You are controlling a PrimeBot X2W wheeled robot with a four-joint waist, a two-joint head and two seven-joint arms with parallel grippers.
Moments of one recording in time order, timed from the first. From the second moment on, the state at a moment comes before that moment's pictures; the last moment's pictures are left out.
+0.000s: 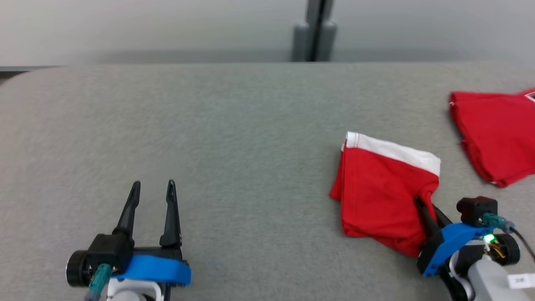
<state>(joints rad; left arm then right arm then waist) -0.08 0.07 -0.12 0.20 -0.20 -0.05 -0.26 -0.34 -0.21 0.14 0.70 0.34 0.13 -0.11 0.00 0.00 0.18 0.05</state>
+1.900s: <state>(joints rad) -0.33 0.13 -0.16 0.03 -0.15 -0.04 -0.24 -1.05 -0.82 0.44 0.87 0.37 0.13 0.00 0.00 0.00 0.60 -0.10</state>
